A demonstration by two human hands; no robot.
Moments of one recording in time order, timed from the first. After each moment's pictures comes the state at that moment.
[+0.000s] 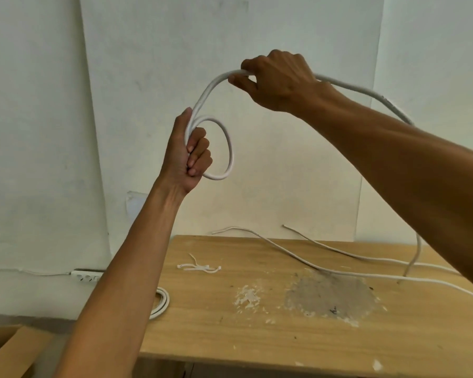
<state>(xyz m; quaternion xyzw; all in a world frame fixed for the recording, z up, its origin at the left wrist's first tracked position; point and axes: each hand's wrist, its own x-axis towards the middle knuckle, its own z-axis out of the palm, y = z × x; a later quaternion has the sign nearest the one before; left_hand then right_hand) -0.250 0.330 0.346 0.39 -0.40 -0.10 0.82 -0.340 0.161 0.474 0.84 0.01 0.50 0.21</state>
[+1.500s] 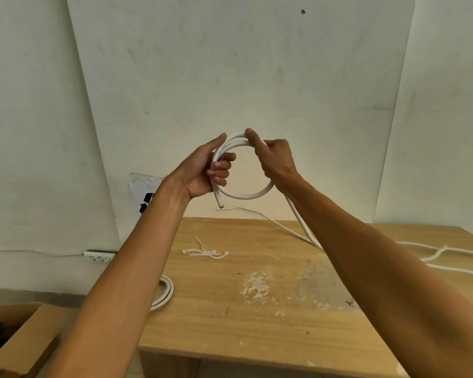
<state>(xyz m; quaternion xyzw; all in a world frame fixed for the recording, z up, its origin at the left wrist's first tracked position) -0.176 0.287 0.305 0.57 -0.30 -0.29 0.70 -0.224 0.116 0.298 0.77 -0.05 0.40 -0.49</state>
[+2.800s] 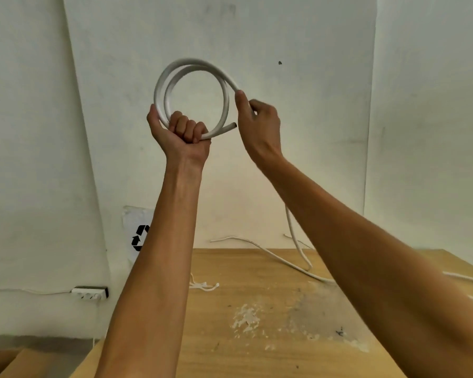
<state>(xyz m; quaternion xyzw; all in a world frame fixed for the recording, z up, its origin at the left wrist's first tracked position) -0.221 0.266 0.406 0.06 -0.30 -0.12 0.94 -0.281 0.148 0.412 0.69 0.01 0.57 -0.44</state>
